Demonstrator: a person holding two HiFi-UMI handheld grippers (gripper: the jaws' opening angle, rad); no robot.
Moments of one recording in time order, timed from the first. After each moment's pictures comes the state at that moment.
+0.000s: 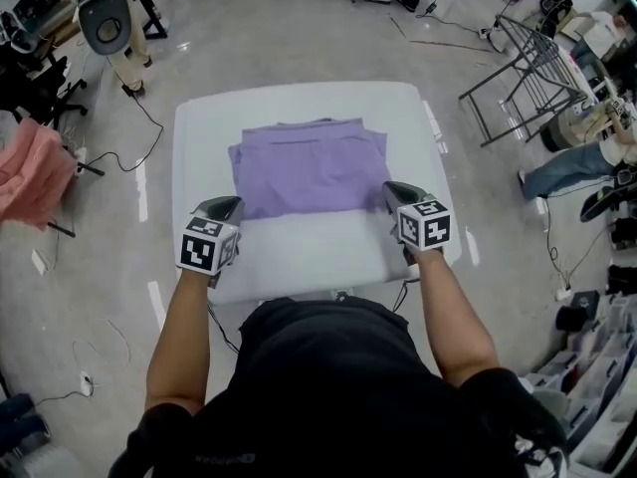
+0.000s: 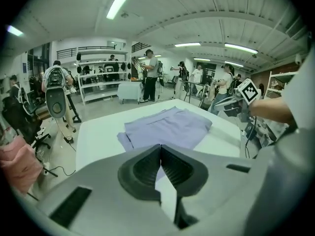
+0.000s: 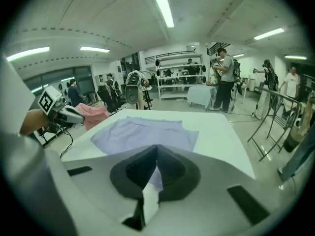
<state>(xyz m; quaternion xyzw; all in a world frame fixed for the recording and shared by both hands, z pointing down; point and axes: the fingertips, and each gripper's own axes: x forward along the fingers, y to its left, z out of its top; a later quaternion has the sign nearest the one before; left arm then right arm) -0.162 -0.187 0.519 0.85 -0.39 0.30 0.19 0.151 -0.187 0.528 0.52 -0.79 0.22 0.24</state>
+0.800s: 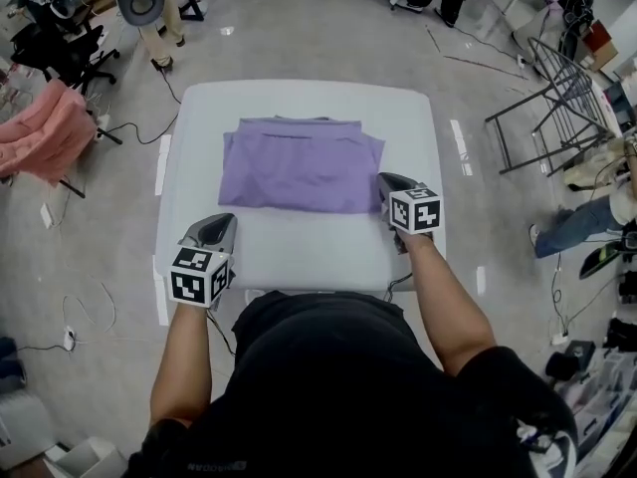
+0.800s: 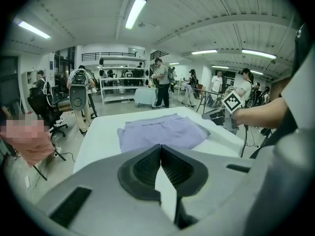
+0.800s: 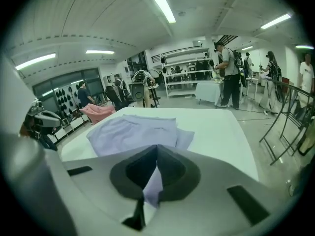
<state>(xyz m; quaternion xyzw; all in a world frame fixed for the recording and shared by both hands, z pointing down) -0.123 -0.118 0.492 0.80 -0.50 0.25 0.20 0.185 -0.241 0.559 0.46 -0.82 0.24 0.24</state>
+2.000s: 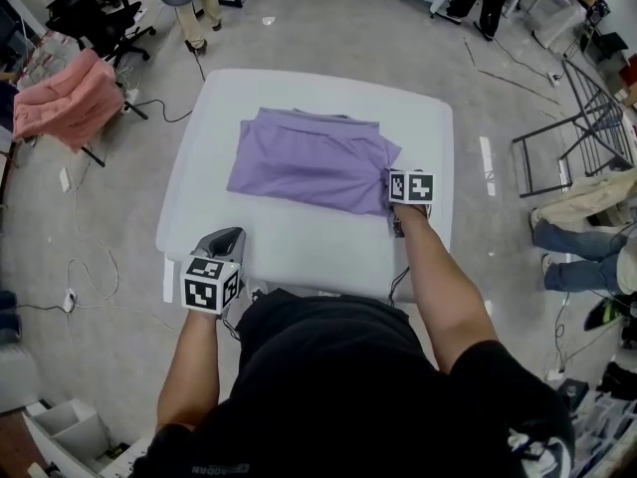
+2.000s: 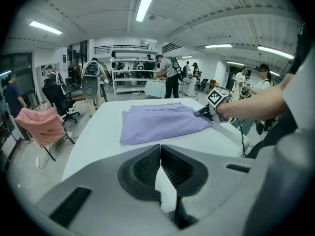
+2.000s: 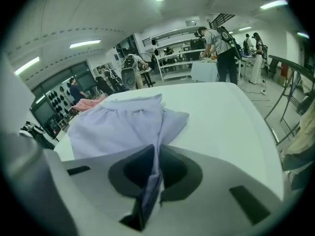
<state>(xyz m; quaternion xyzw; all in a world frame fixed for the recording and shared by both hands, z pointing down) -0.098 -0.068 0.529 0.75 -0.55 0.27 0.25 0.204 -0.294 0.644 0.45 -0.78 0.32 0.29</state>
